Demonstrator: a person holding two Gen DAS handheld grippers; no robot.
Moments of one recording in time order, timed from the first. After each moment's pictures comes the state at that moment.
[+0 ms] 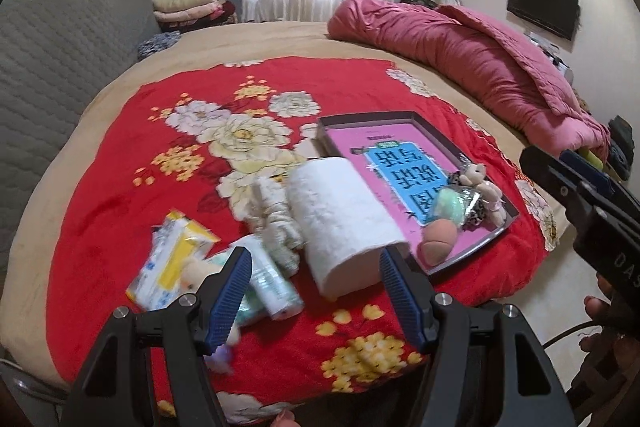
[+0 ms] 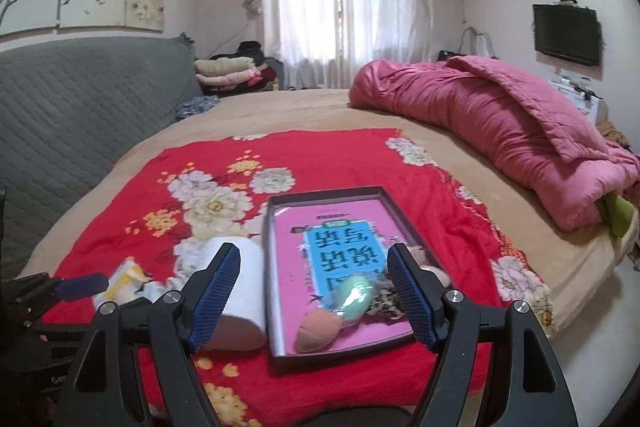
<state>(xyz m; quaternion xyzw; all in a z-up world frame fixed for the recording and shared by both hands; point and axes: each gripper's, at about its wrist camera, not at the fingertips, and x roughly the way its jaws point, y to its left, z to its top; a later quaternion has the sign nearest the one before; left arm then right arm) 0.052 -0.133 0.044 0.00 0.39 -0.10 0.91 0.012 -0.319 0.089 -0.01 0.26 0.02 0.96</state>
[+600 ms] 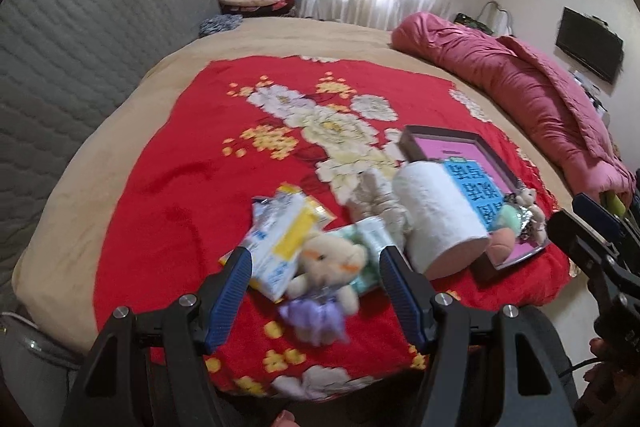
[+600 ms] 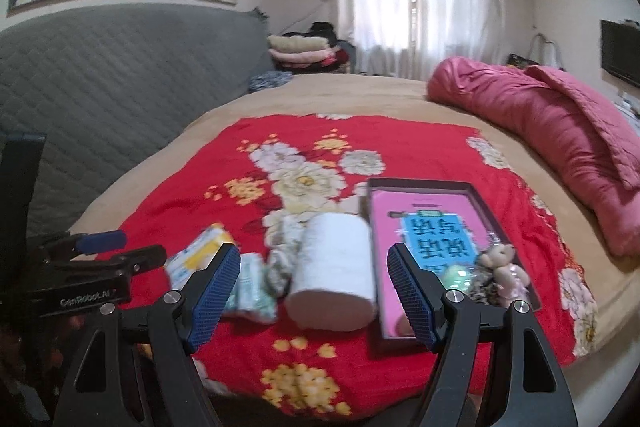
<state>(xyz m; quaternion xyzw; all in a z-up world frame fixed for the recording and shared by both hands) 0.032 -0.030 0.046 -0.05 0.39 -0.02 0.92 -0.004 -0.233 0.083 -0.04 0.29 0.14 0.95</state>
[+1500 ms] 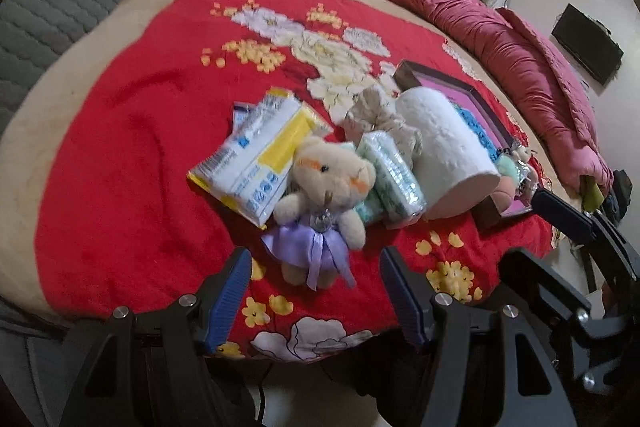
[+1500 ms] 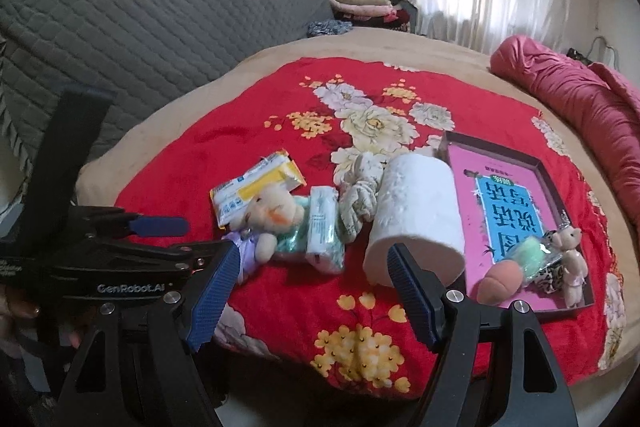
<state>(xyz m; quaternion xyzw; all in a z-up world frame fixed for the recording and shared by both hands) 0.034 -0.015 -0.018 -0.11 0.48 -0.08 0.87 -0.003 -0.183 0.031 -0.10 0.37 0.23 0.90</state>
